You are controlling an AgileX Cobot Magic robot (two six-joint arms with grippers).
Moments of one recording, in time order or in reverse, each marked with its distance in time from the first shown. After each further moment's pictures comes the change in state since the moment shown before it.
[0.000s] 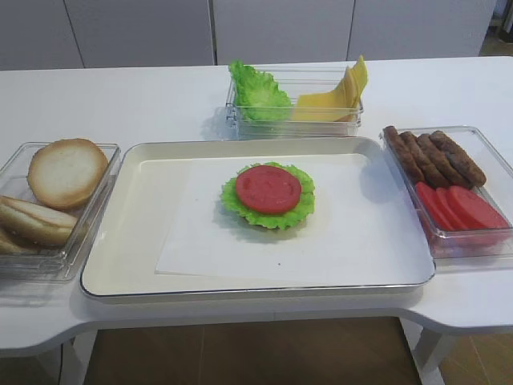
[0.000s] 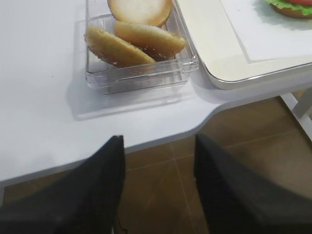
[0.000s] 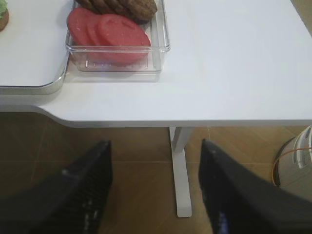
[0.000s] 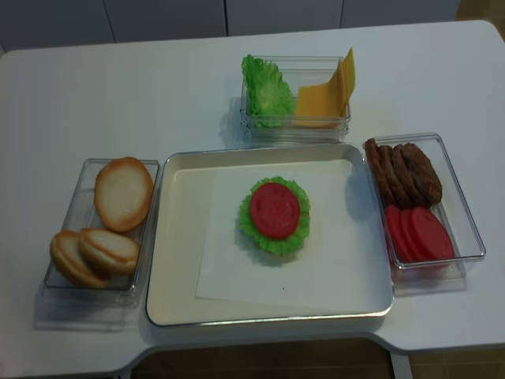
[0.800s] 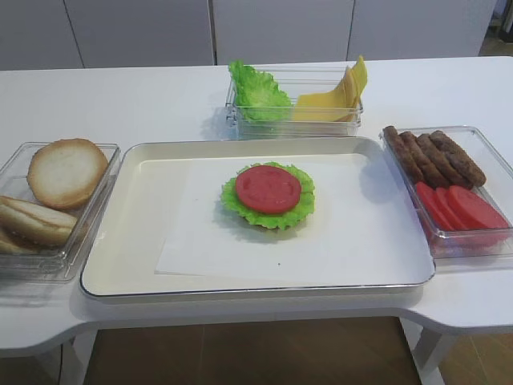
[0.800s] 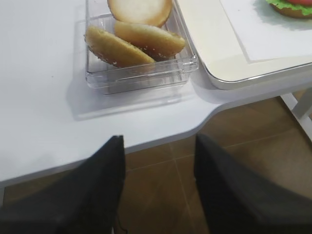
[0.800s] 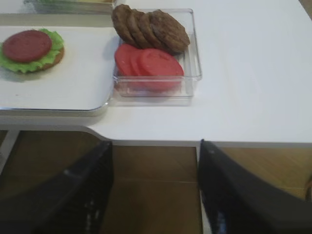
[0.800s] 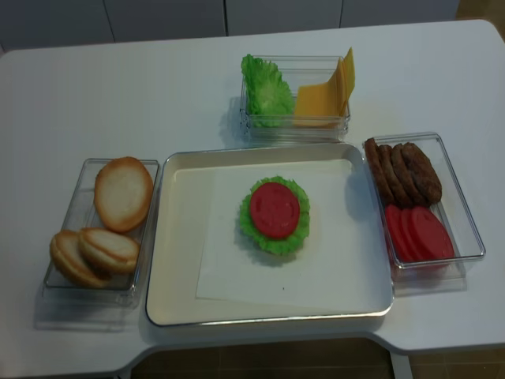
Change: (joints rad) left arm 0.000 0.000 0.000 0.000 0.000 0.000; right arm 0.000 0.000 -0.110 0.113 0.034 0.002
